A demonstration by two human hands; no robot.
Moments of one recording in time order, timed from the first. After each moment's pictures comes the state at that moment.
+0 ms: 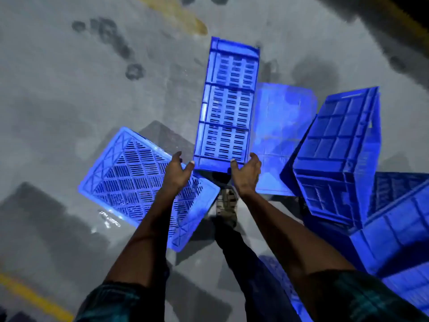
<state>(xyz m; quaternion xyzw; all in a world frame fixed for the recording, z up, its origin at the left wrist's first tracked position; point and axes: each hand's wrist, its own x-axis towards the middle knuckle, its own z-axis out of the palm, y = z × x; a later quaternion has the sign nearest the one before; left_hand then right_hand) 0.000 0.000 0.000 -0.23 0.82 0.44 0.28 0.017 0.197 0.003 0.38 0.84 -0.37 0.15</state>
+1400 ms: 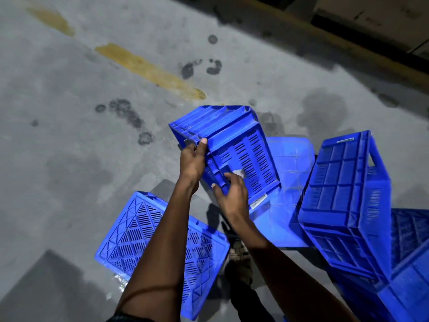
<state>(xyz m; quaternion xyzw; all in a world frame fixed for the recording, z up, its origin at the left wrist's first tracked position) -0.200 0.067 0.110 -0.24 0.72 0.63 0.16 -0.095 0.173 0.085 0.22 0.86 -0.45 0.08</state>
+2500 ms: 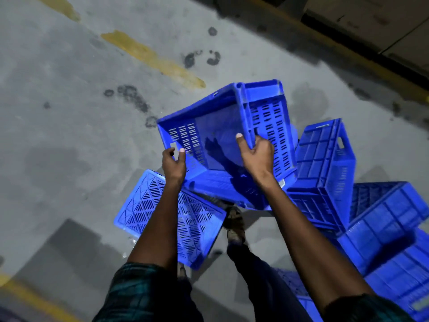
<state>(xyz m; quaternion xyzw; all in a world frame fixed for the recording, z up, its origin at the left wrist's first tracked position) -0.099 -0.035 0.160 -0.30 0.79 0.53 0.09 -0.083 0.177 0.284 0.23 0.88 -0.41 -0.03</state>
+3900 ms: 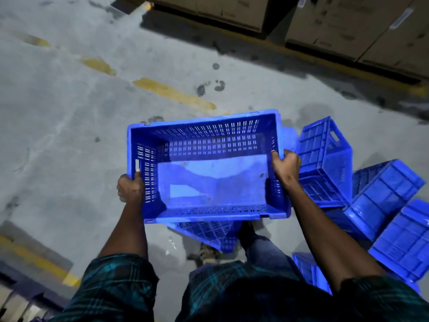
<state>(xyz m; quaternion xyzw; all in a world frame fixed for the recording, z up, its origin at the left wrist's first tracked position) -0.019 -0.263 0.387 -0.42 0.84 0.34 0.06 0.041 0.157 0.423 0.36 0.83 -0.43 -0.04</state>
